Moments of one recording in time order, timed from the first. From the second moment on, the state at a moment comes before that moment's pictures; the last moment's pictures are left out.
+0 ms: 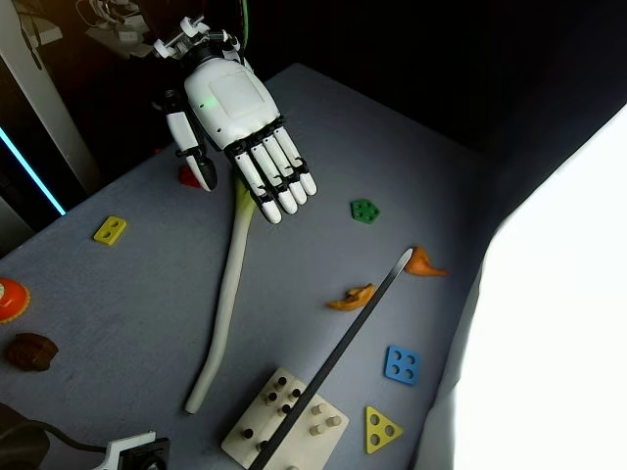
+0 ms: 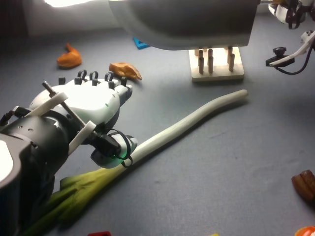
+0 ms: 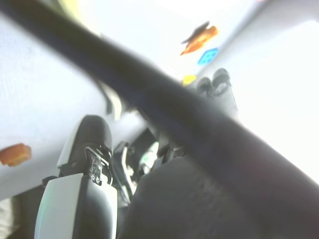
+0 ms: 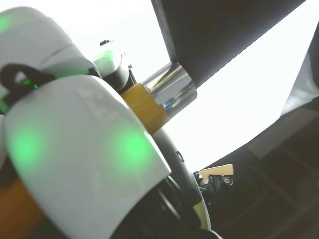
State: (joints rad) left arm 0.47 -0.93 0.55 1.44 0.89 -0.68; right arm -0.49 -1.43 1.75 0.51 0.85 -1.22
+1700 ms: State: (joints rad) left arm 0.42 -0.93 0.54 1.38 0.87 -0.61; right arm -0.52 -1.49 1.80 0.47 0.81 -1.22
